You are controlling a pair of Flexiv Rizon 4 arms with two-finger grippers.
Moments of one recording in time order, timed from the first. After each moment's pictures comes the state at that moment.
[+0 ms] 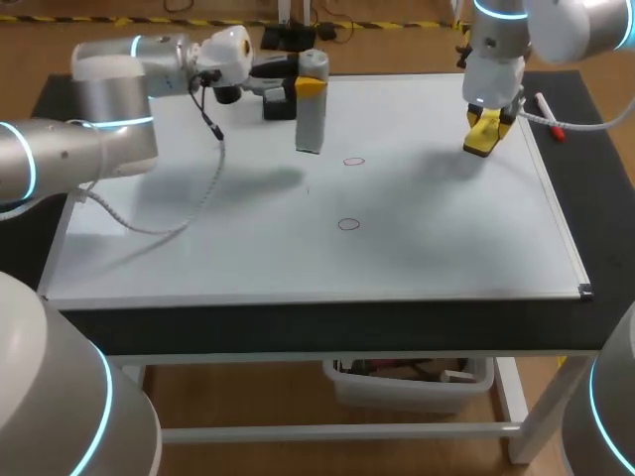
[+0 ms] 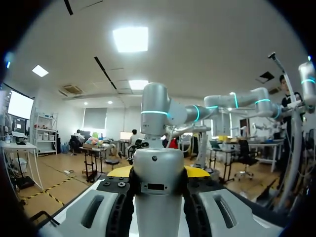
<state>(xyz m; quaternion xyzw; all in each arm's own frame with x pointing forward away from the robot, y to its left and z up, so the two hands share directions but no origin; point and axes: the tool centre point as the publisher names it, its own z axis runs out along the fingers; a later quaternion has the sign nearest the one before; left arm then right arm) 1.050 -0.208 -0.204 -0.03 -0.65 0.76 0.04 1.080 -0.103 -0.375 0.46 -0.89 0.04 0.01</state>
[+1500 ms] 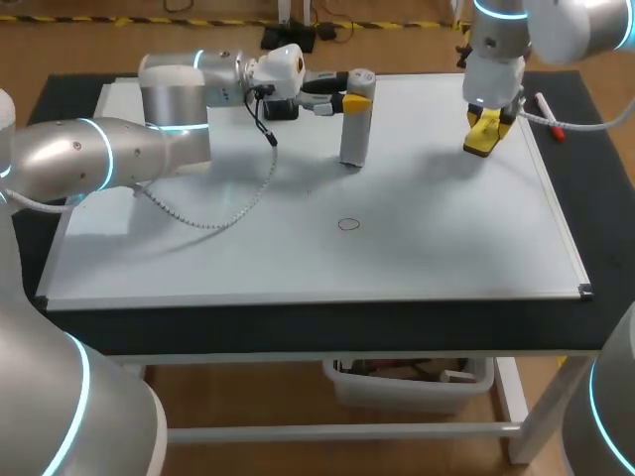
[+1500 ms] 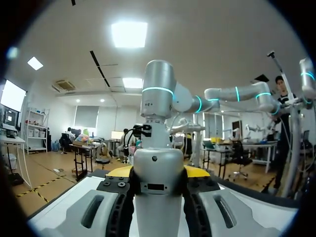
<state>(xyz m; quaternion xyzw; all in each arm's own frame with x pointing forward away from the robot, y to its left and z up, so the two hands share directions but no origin) 1.069 -0.285 -0.257 -0.05 -0.64 0.76 0.08 1.080 -0.103 -0.375 0.46 -0.89 0.04 0.01</state>
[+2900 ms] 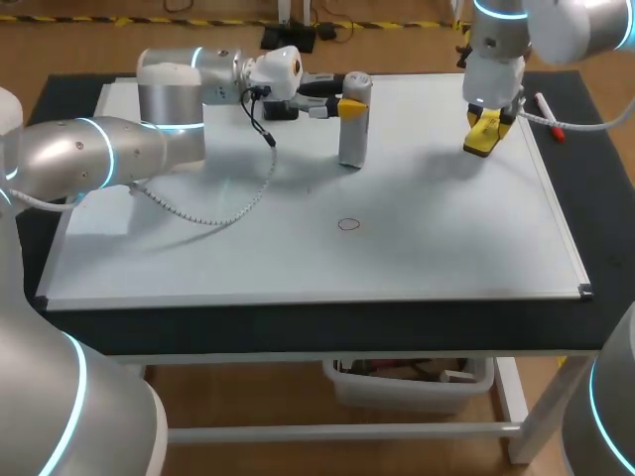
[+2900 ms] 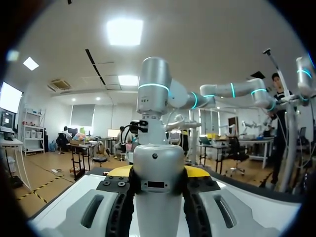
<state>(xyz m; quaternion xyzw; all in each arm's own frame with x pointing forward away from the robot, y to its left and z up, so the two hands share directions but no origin) 1.067 -0.278 -0.263 -0.07 -0.65 0.75 0.08 1.080 -0.103 -0.375 0.46 -0.89 0.04 0.01</state>
